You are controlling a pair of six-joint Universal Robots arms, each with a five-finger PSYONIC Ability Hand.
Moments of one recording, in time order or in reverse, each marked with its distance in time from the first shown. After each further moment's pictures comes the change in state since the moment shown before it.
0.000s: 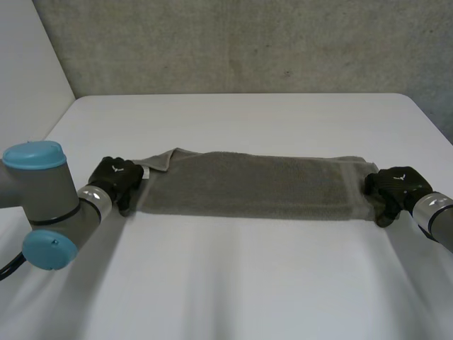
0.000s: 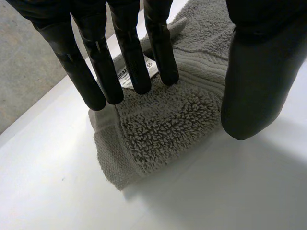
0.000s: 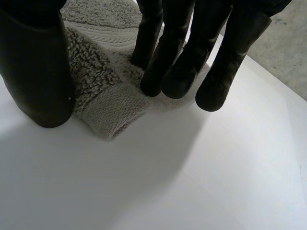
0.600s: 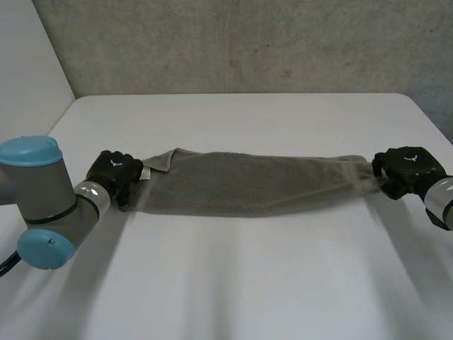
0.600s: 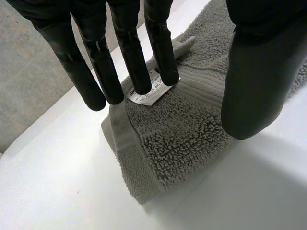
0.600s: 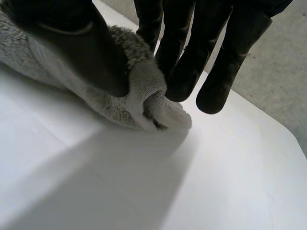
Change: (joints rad) left arm -0.009 0.054 -0.022 0.000 -0.007 -0.004; right arm -0.007 -0.163 0.052 -0.003 -0.052 0.134; left_hand 0.003 0.002 0.002 0.002 0.002; right_hand 0.128 -0.039 -0.062 -0.064 0.139
